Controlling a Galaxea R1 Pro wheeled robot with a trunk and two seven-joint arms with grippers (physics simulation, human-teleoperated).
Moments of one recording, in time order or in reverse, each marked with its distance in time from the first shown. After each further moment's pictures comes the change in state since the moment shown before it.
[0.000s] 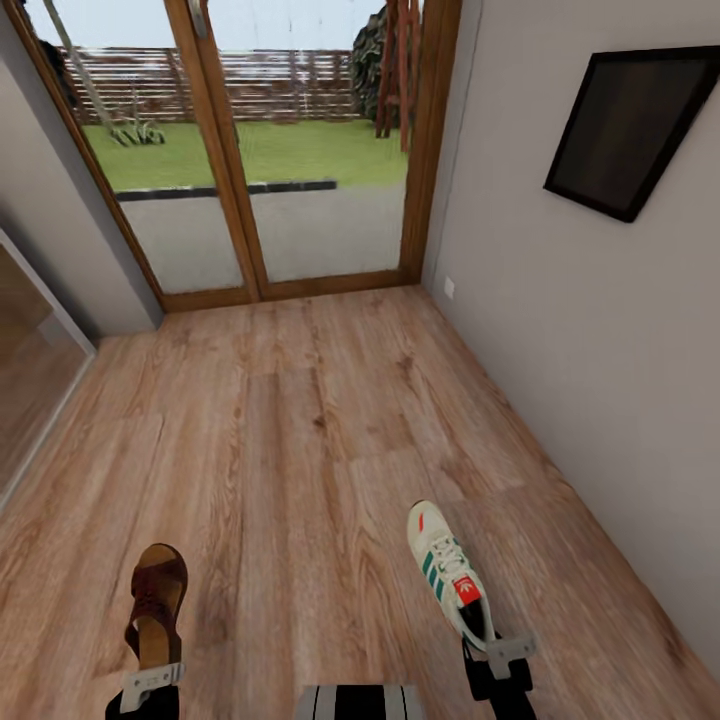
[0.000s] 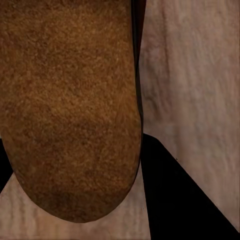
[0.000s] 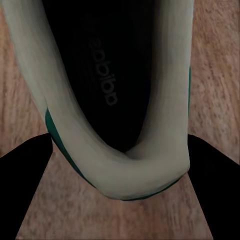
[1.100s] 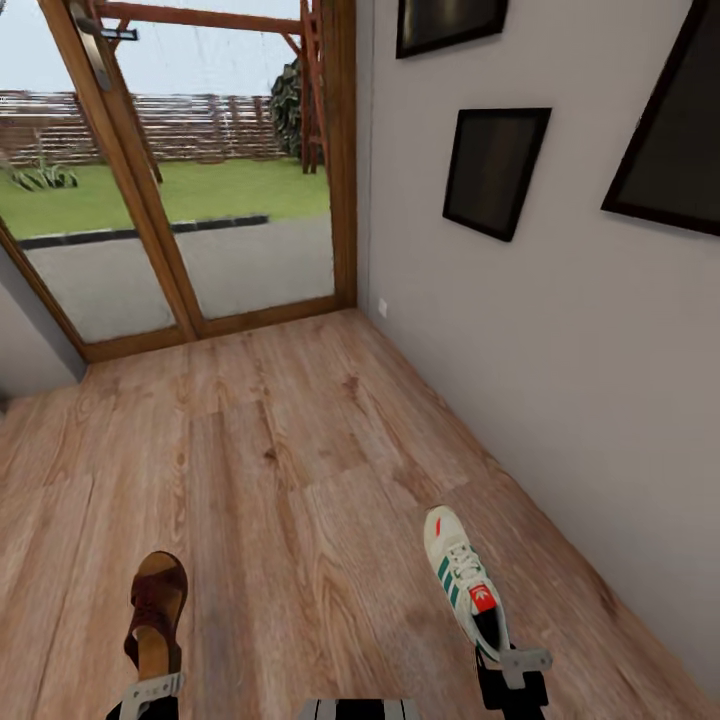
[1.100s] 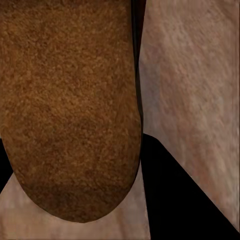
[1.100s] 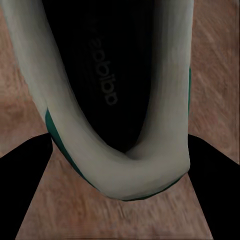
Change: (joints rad) left arm 0.020 -0.006 0.000 0.001 0.003 -0.001 -0.001; right arm 0.017 -0.017 -0.035 0.005 -0.042 0.002 -0.003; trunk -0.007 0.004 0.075
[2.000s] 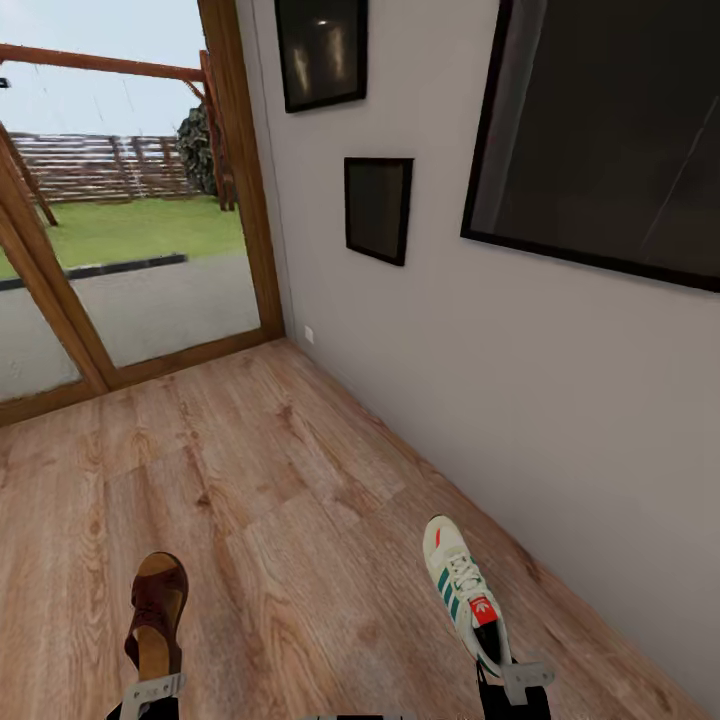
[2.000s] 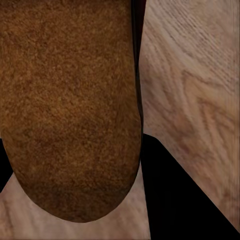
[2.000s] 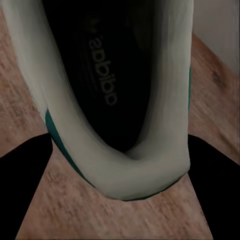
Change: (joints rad) left arm 0.001 -0.001 -0.001 0.000 -0.001 0.000 0.000; right arm 0.028 0.003 0.001 0.000 0.000 0.000 0.000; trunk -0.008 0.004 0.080
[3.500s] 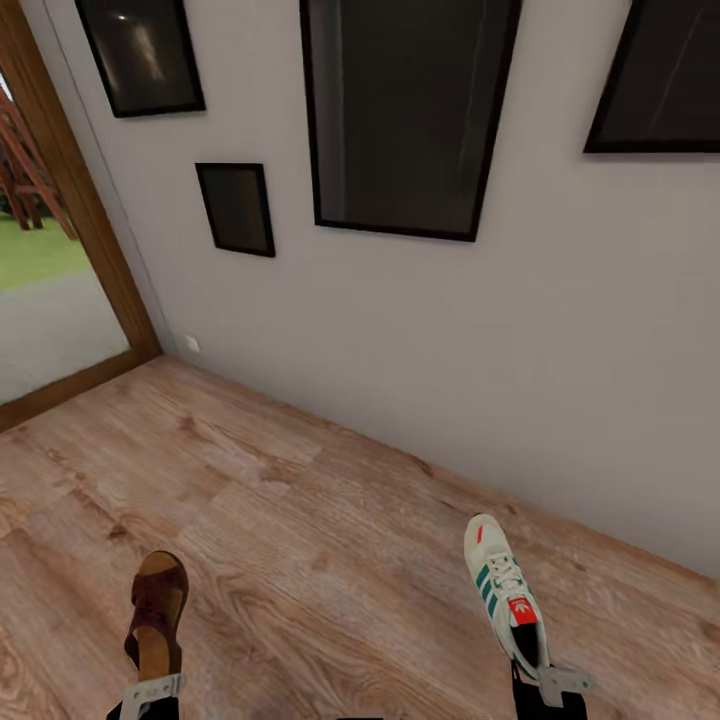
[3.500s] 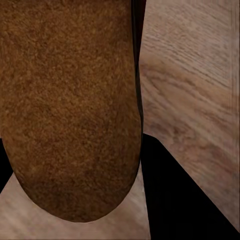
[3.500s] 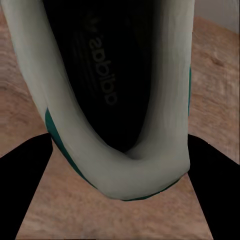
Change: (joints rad) left arm 0.001 0.000 0.000 0.001 -0.004 -0.011 0.001; right arm 0.001 -0.054 -0.151 -0.002 -0.003 0.002 -0.007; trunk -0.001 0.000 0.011
